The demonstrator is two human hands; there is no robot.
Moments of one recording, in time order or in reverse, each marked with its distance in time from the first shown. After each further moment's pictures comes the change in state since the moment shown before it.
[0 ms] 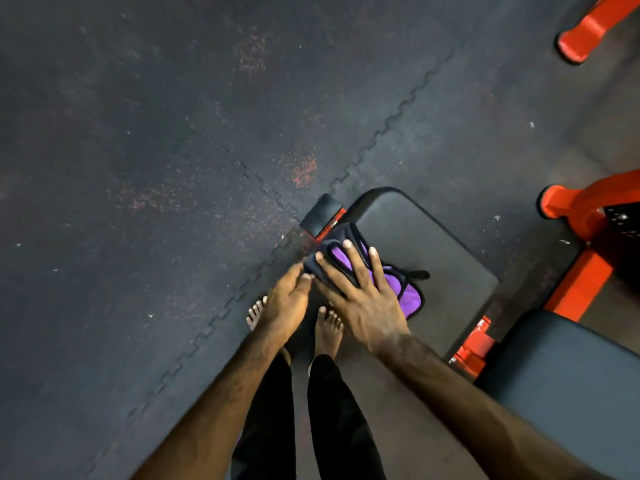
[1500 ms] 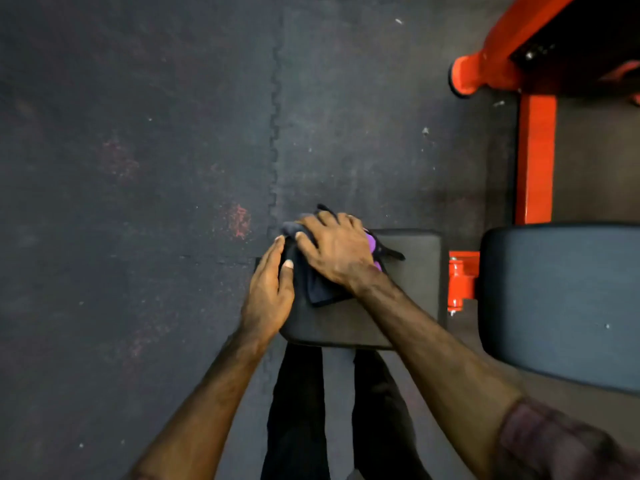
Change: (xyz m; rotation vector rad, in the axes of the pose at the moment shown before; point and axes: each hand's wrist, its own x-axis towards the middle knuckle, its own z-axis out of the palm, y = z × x) left_hand 0.080 0.180 0.056 0.758 -0.318 0.498; right_hand 0.081 0.142 -0.026 0.591 -0.090 0.959
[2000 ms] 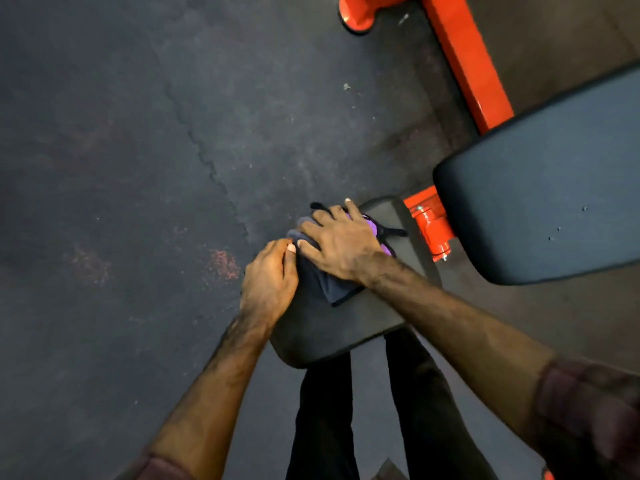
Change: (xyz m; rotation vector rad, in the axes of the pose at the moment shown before) left_hand 0.085 0.065 0.029 0.560 -0.346 0.345; right_hand -0.018 0.080 0.002 0.048 0.024 0.180
